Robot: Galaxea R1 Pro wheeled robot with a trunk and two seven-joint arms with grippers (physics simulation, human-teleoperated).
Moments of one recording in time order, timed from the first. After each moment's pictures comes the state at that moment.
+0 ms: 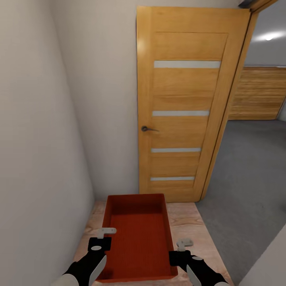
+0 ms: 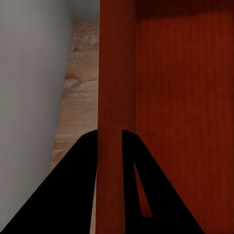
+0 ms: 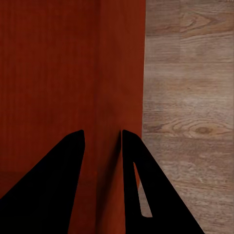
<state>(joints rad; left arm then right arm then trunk) -0.54 -0.07 -0.29 -0.38 0.20 0.06 0.35 -0.52 0.07 -0.01 -0.29 0.01 0.08 0.14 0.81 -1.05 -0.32</state>
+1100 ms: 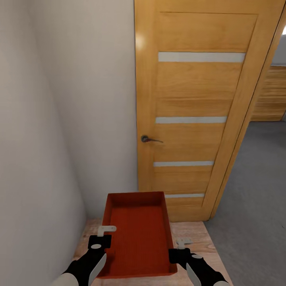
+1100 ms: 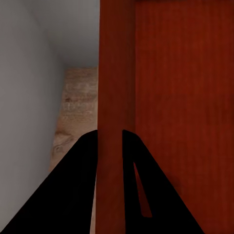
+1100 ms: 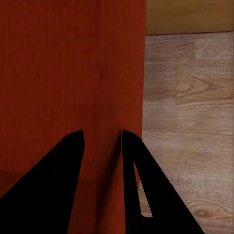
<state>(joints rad) -0.54 -0.06 -0.29 -0.41 0.20 0.06 0.35 -0.52 0.07 -0.01 -0.31 0.01 0.07 0.14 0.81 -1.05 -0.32</state>
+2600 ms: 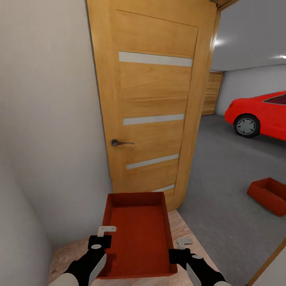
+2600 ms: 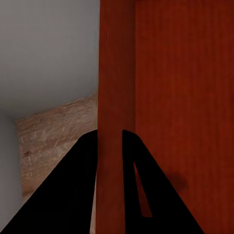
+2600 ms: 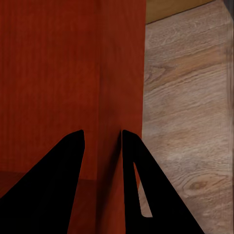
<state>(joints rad) -0.54 -0.06 -0.29 -0.40 0.20 0.06 0.35 -0.52 0.07 -0.01 -0.30 0.01 0.07 0.14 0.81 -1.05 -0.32</state>
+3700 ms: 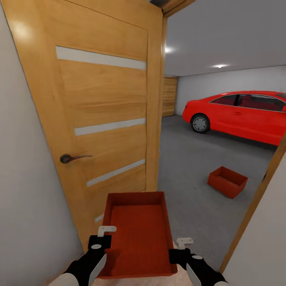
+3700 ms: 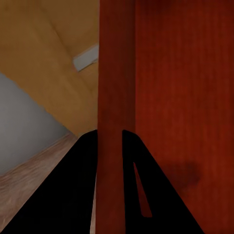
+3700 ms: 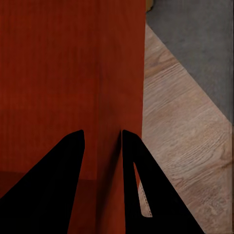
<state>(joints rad) -0.54 -0.06 -0.29 -0.40 0.20 0.06 0.35 -0.52 0.07 -0.01 -0.30 0.01 0.06 0.14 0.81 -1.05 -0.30</state>
